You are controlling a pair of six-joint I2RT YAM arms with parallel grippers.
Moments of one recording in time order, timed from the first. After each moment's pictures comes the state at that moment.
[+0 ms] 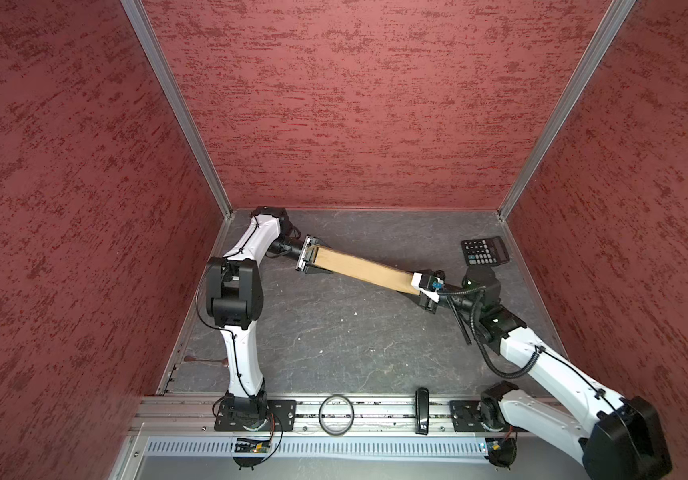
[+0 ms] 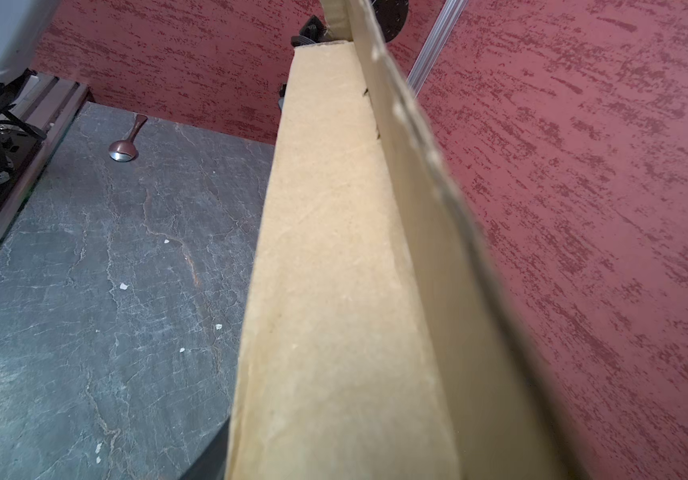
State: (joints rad) left arm -0.08 2.06 1.80 -1.68 1.28 -0.52; right arm 0.40 1.01 0.60 0.19 -0.68 -0.58
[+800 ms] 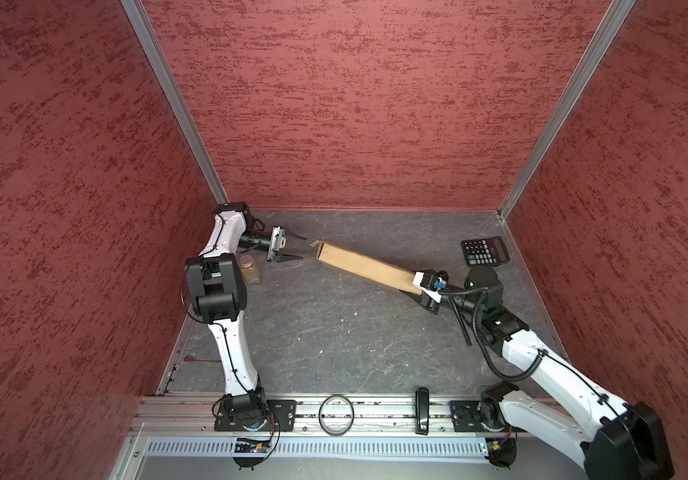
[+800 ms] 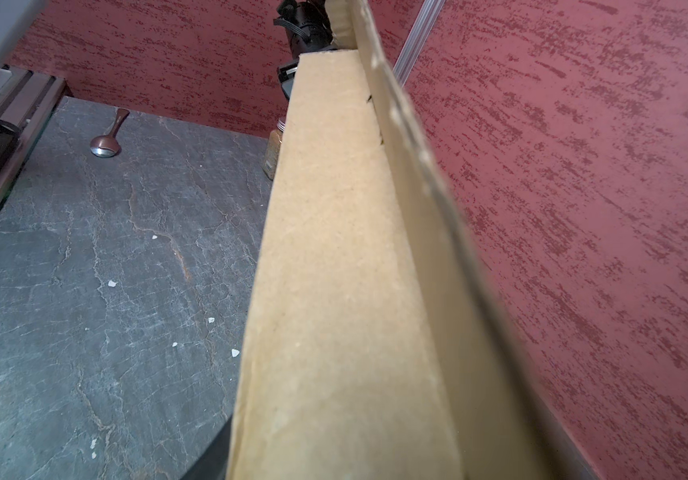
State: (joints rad) left arm 0.17 2.16 1.96 -1.66 1.20 -0.48; right arm 0.40 0.99 0.59 0.17 -0.64 -0.56
